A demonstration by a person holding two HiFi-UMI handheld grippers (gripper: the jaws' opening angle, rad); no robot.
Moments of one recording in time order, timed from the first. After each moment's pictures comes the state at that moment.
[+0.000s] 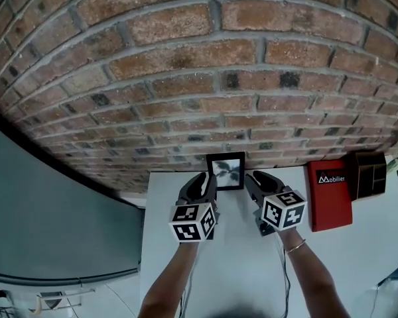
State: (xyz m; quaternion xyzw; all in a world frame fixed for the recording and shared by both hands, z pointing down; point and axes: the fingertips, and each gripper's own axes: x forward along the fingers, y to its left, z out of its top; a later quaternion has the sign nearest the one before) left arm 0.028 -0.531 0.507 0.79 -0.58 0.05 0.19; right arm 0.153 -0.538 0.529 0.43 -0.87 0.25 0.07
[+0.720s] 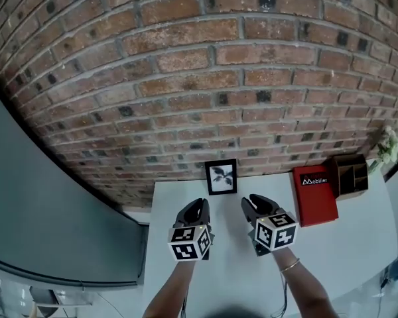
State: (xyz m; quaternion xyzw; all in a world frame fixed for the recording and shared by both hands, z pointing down) left arm 0.024 -0.436 0.474 0.79 -0.59 0.05 0.18; right arm 0.162 -0.441 0.479 0.46 -0.86 0.21 0.08
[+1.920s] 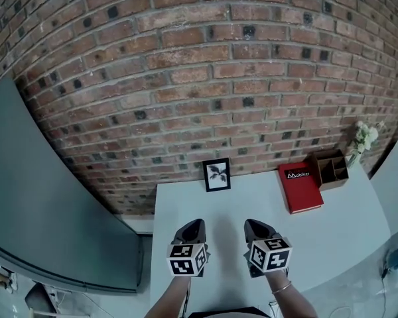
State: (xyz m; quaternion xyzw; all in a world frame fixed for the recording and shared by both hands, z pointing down) left arm 0.013 -0.313 0.463 0.82 -0.54 0.07 0.17; right arm 0.164 -0.296 0.466 0.54 -0.81 0.22 0.08
